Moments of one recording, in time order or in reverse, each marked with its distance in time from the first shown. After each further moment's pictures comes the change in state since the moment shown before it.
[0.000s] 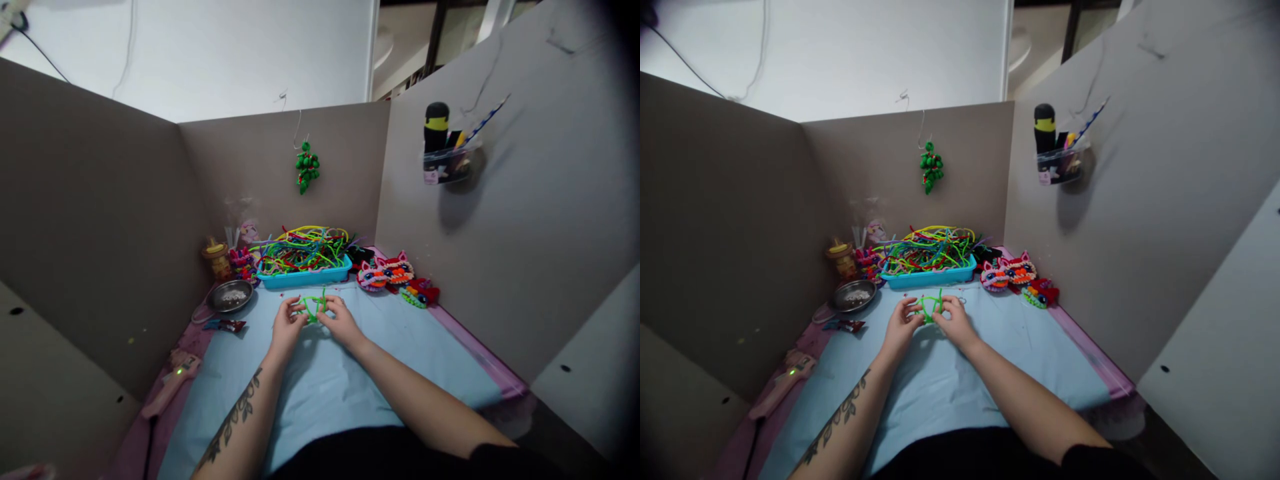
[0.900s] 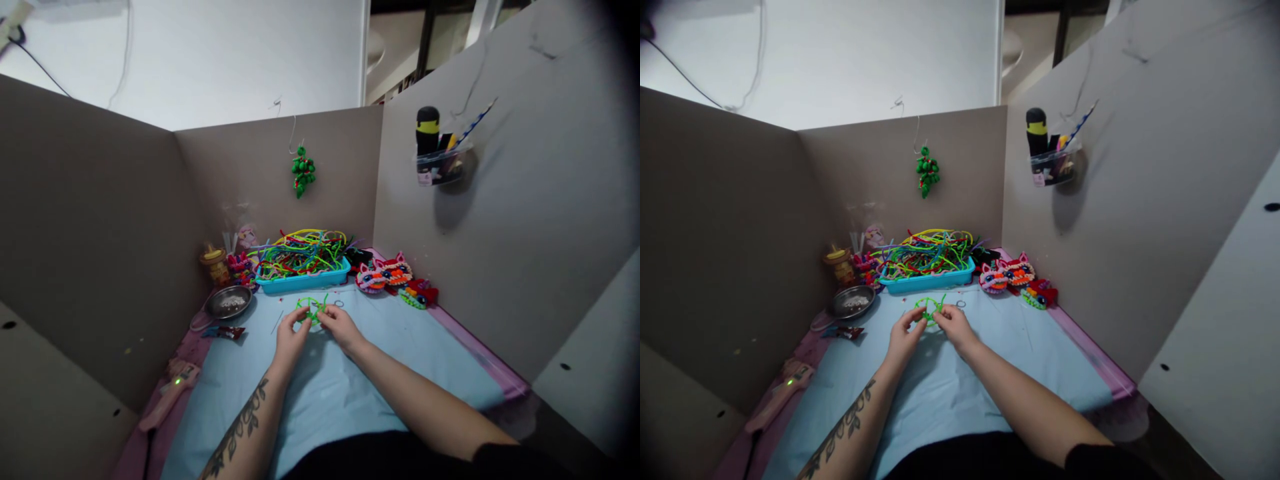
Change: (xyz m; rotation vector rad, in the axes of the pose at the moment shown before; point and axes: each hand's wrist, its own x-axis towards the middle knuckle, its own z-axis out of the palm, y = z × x) left_hand -0.007 0.009 0.003 0.312 0.029 0.166; right_hand 0.000 0.001 0.008 0.388 -0.037 0.193
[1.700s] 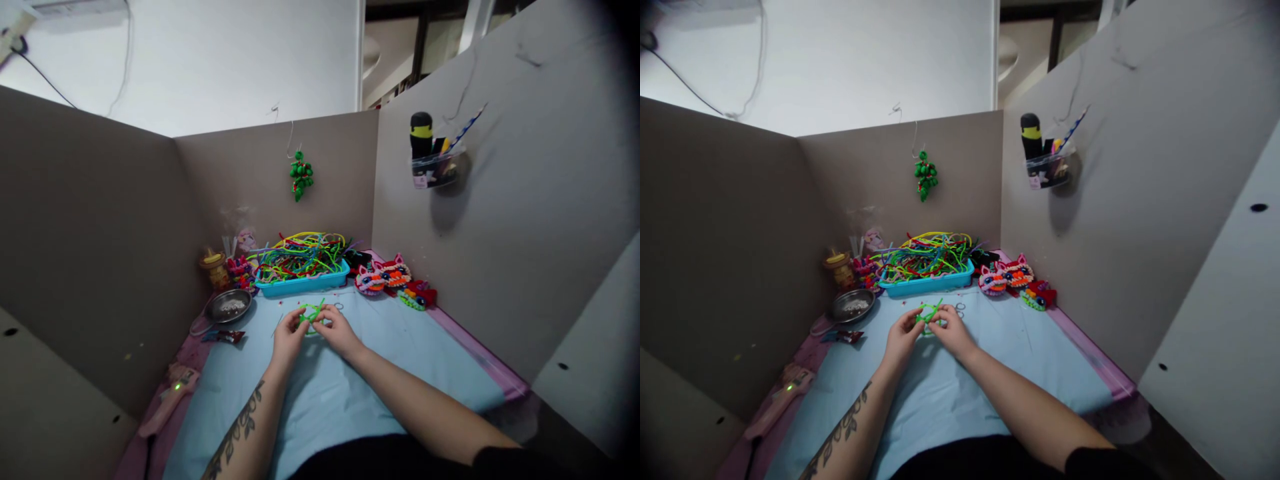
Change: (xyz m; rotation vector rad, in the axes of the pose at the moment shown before) left_hand 0.003 -0.007 0.002 -0.246 -0.023 -0.135; right_hand -0.007 -0.010 0.003 -0.185 -0.004 -0.104
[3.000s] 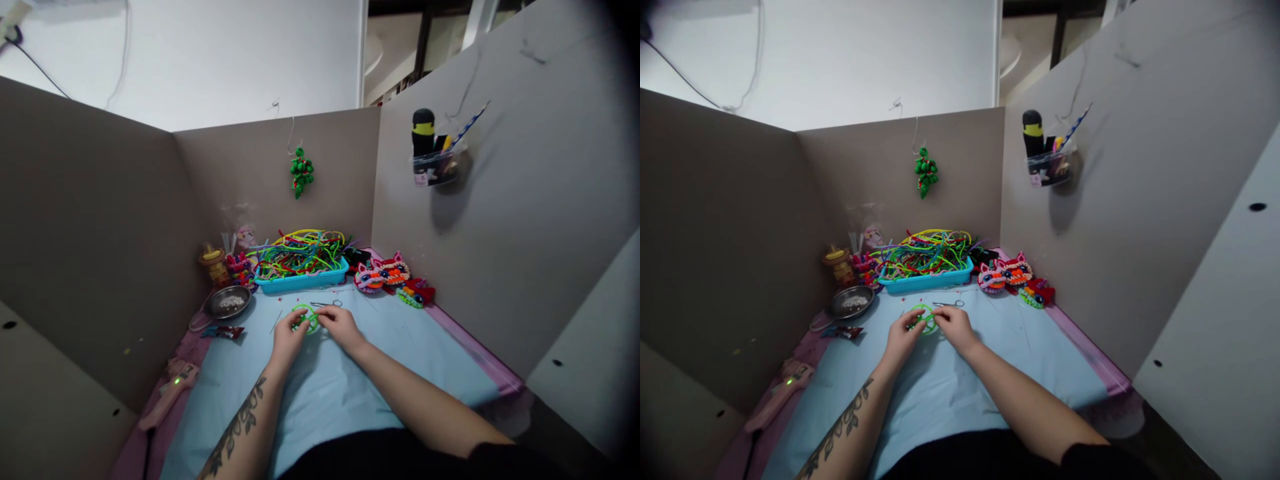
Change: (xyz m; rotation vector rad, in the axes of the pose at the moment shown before) left_hand -0.001 -0.001 -0.004 0.286 -0.011 0.082; right_hand 0.005 0.012 -0.010 -0.133 0.026 -0.074
